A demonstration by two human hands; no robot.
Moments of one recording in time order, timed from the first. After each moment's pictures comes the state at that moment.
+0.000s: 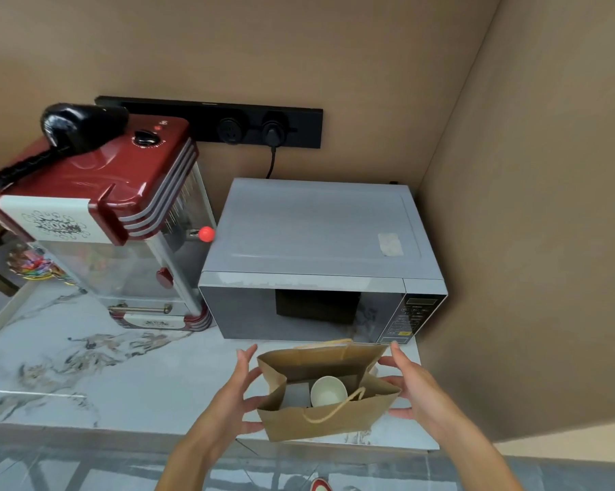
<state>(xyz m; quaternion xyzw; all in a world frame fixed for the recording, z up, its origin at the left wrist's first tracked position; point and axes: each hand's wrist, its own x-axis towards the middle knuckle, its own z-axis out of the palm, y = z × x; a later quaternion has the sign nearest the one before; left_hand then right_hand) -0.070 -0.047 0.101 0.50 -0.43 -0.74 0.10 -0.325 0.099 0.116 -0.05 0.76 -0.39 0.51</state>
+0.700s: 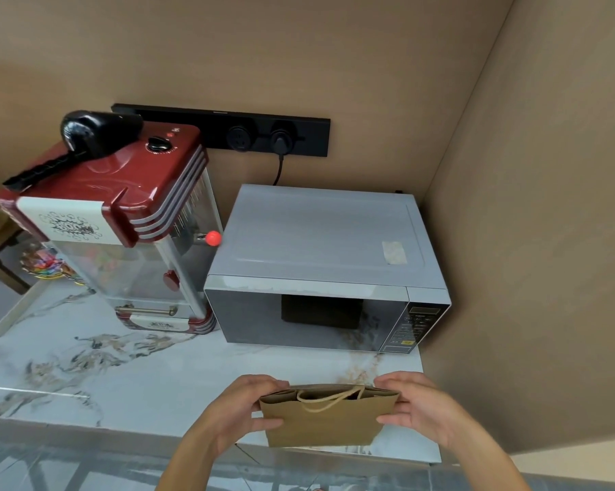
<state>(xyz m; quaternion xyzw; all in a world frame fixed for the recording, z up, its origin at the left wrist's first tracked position) -0.071 -0.051 0.091 0.50 -0.37 -0.78 0.06 -0.340 0.106 0.099 -0.03 0.70 -0.44 0.56</state>
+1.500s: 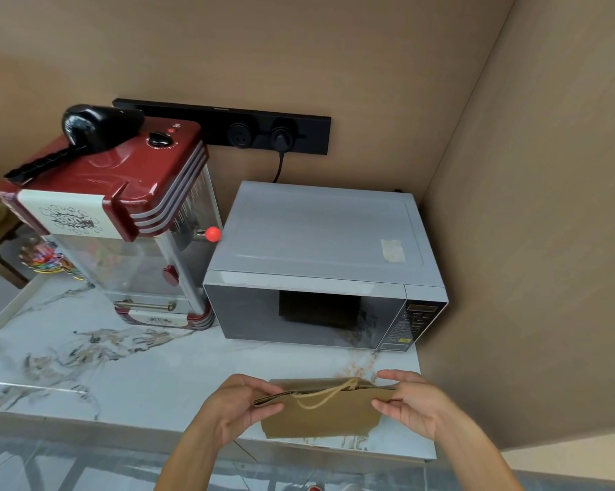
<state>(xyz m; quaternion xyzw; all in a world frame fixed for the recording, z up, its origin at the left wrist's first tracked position) -0.076 -0.049 0.080 0.53 -0.31 -0.78 0.09 -0.344 0.103 0.079 0.07 0.64 -0.49 0.59</state>
